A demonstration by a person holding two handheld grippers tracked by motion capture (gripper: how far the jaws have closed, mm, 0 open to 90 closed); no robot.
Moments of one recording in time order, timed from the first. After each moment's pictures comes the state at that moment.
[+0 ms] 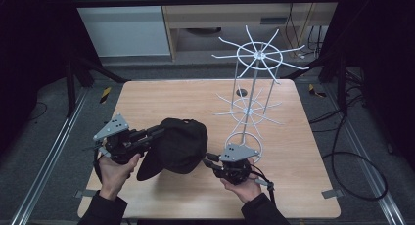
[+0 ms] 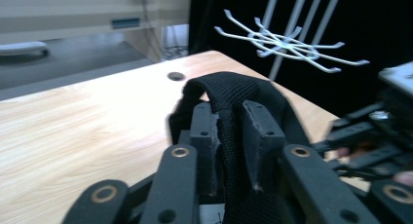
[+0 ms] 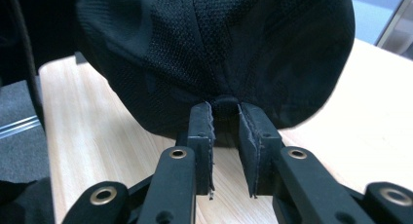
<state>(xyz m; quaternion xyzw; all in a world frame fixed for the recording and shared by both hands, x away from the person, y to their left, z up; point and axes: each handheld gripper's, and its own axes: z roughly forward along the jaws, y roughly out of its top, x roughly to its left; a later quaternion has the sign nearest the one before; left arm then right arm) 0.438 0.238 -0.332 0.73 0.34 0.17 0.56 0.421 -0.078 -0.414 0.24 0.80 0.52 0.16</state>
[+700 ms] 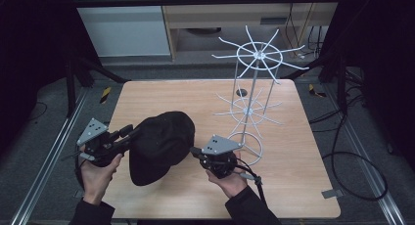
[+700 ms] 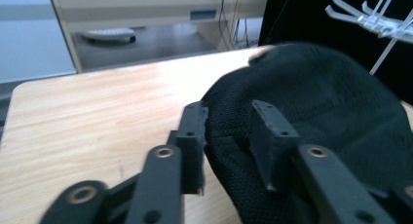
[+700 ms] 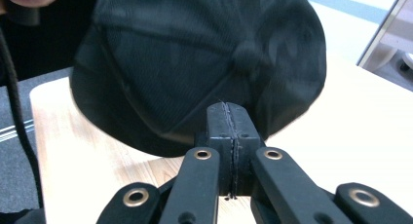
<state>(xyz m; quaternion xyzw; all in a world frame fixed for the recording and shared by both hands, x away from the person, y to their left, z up) 0.437 0.288 -0.352 0.71 0.43 0.25 0.50 0.425 -0.040 -0.385 0.25 0.80 0.51 0.18</state>
